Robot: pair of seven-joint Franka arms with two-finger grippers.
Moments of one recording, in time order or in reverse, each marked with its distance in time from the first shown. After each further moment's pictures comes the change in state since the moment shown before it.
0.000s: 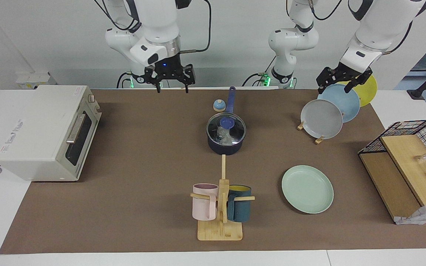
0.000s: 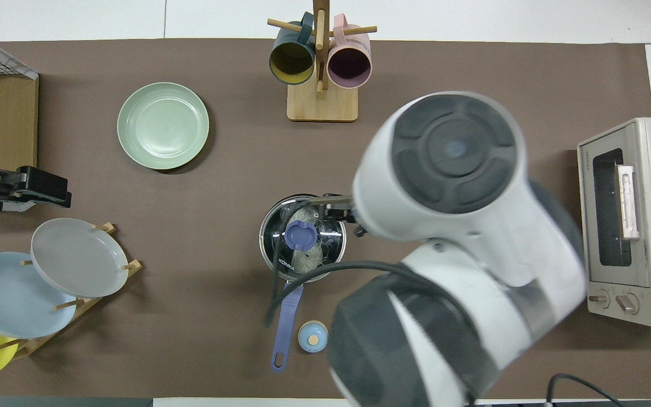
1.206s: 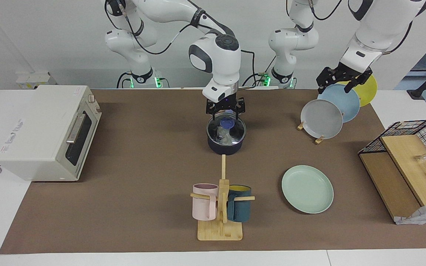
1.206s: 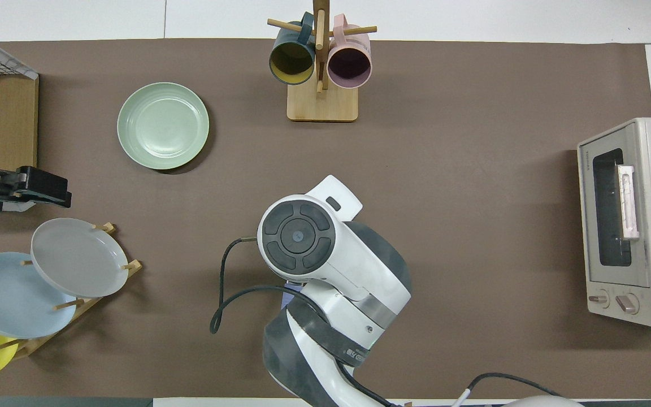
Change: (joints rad) left arm 0.000 0.000 0.000 0.000 0.000 0.000 0.000; right arm 0.137 0.122 0.004 -0.239 -0.090 0.396 0.139
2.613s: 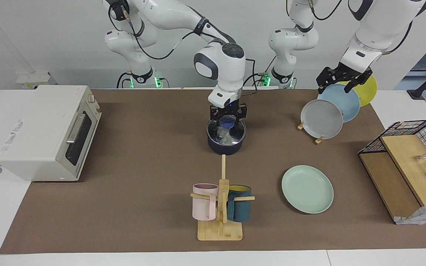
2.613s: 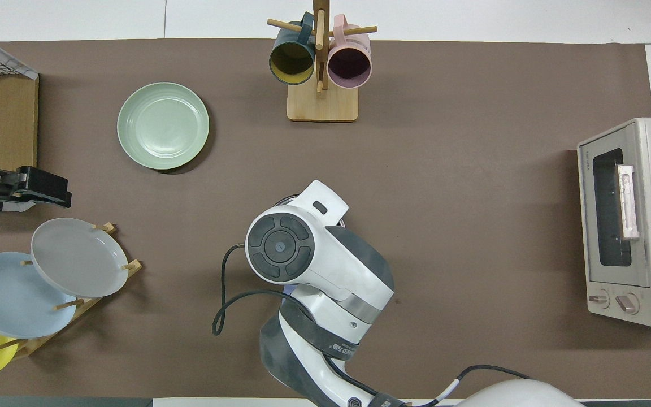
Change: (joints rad) left arm 0.000 0.000 0.000 0.000 0.000 0.000 0.000; right arm 0.017 0.048 -0.003 -0.006 -0.078 0.045 0.000
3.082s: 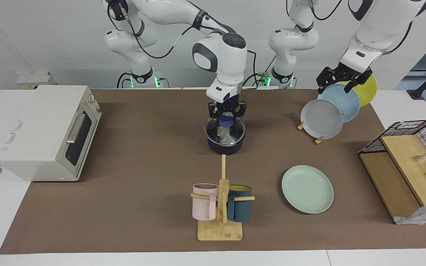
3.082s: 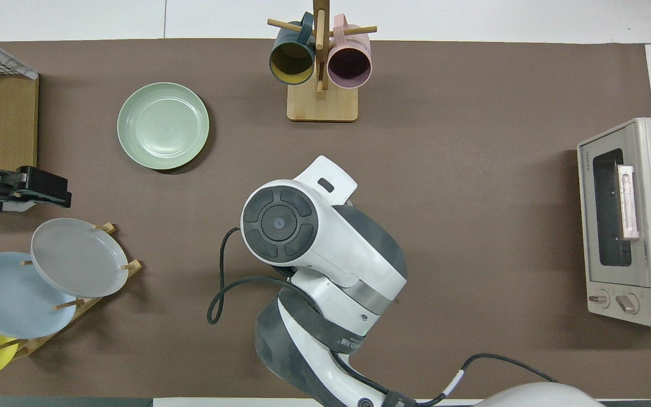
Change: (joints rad) left arm 0.000 0.000 0.000 0.000 0.000 0.000 -0.003; right arm -0.032 -0.004 -0.007 0.153 -0.009 -0.164 -0.085
